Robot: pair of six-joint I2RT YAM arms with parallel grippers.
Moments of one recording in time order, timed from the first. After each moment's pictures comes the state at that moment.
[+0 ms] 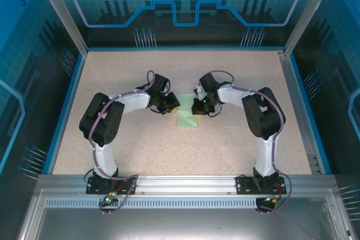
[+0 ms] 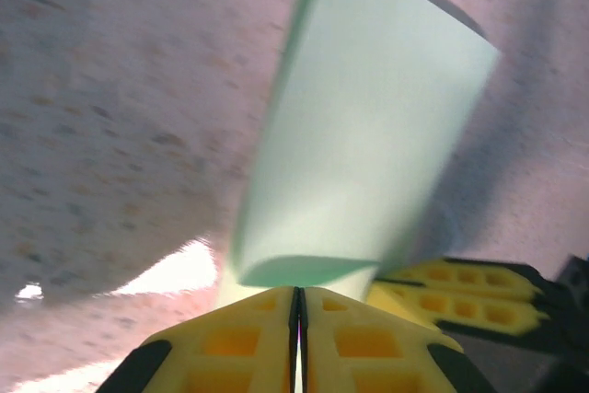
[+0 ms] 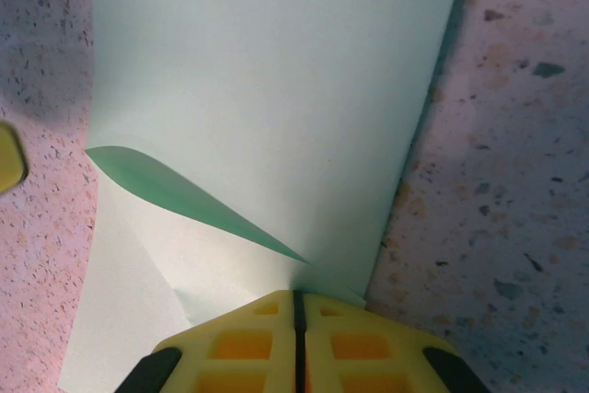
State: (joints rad) left arm -0.43 1.89 1.14 -0.25 0.40 -0.97; right arm 0.46 2.02 1.29 -0.55 -0.42 0.36
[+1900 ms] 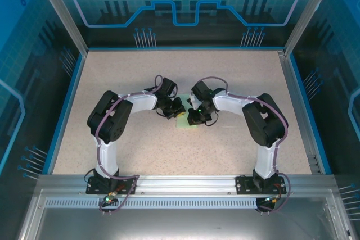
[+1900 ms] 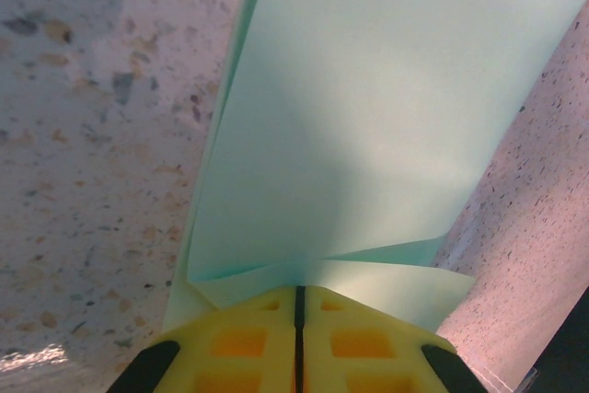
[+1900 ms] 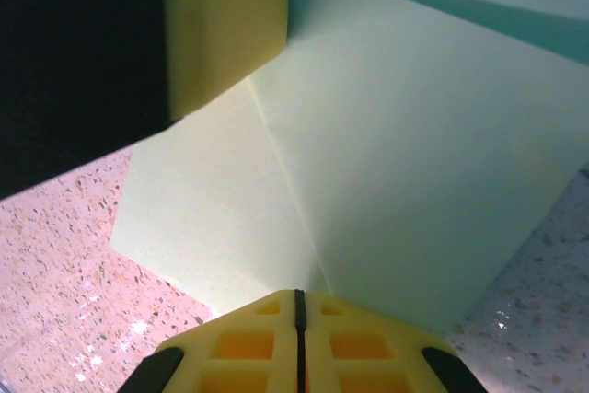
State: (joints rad) left arm -0.48 1.99 1.18 -0.29 0.43 -1.01; right arm 0.59 1.92 1.20 -0.61 -0.39 0.35
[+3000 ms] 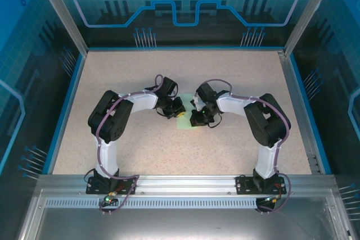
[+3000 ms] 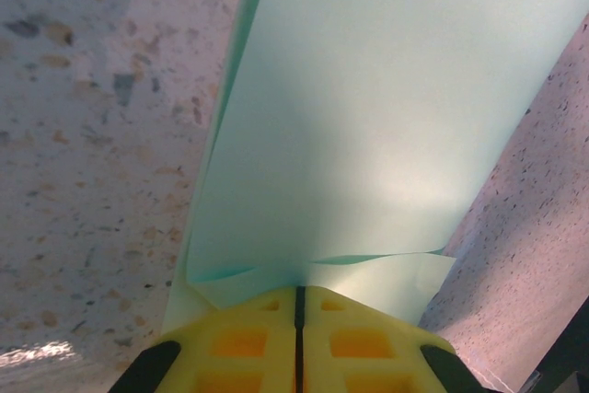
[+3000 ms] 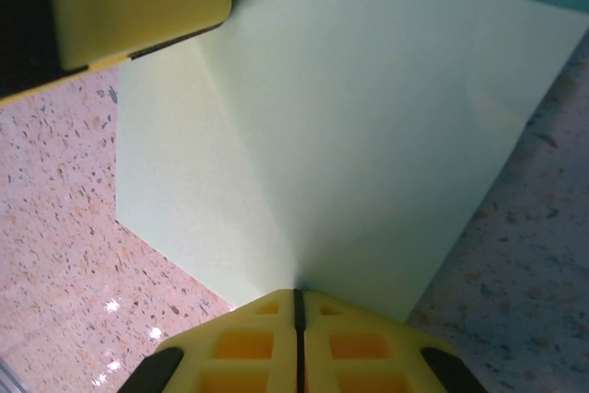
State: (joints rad) left arm -0.48 2.00 1.20 -0.32 0.42 -1.01; right arm 0.54 1.90 1.11 -0.54 -0.45 0.35
